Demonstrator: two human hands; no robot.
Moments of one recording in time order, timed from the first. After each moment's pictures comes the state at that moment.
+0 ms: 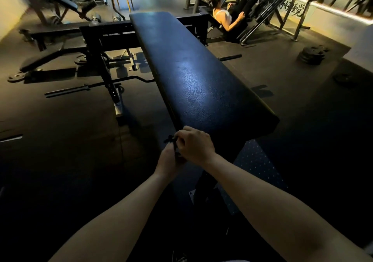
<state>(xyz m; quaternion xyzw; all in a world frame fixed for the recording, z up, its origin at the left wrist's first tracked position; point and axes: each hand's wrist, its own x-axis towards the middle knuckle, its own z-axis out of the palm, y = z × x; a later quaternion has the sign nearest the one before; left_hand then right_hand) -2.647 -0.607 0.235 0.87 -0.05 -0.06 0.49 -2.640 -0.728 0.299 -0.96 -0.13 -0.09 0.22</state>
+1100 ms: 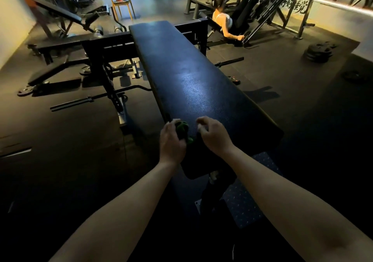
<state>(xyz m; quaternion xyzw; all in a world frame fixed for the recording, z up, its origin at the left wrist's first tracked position) -2.561 -0.643 0.284 0.89 -0.02 0.11 0.45 -2.553 -0.800 0.301 -0.90 -0.02 -0.09 0.43</state>
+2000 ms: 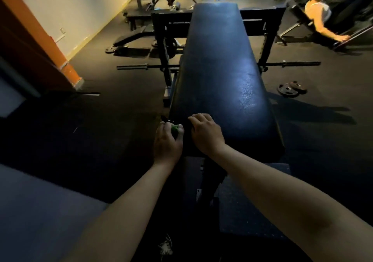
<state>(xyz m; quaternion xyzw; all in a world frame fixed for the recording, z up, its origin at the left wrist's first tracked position) -2.632 -0.735 0.265 0.89 0.22 0.21 0.33 -2.557 -0.857 0.282 -0.93 -0.31 -0.02 0.20</state>
